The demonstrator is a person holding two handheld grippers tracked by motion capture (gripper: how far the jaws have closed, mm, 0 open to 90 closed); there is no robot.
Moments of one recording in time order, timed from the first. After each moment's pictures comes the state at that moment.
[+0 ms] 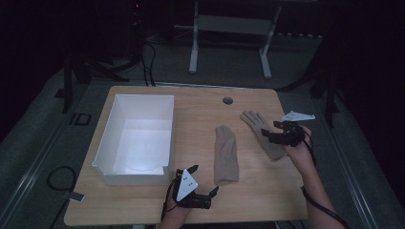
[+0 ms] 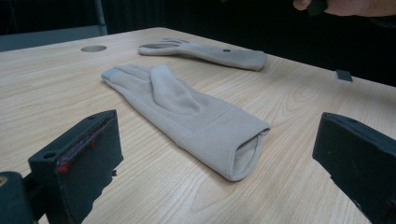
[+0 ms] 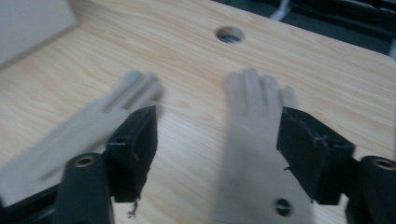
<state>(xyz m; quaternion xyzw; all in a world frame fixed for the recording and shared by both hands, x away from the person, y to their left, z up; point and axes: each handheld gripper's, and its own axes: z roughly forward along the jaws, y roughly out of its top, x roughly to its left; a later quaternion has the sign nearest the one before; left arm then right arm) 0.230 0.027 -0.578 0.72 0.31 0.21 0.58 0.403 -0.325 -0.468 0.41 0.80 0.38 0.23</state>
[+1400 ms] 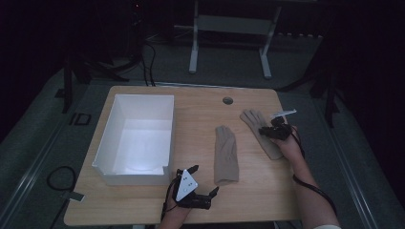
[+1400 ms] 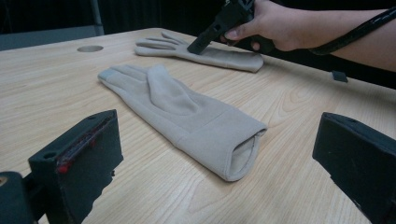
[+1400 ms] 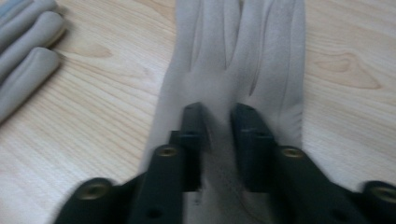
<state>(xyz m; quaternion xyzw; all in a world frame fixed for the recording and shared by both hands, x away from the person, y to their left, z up) 0.230 0.027 -0.579 0.72 0.31 0.21 0.59 0.482 -0.339 -0.544 0.44 0.83 0.31 0.15</state>
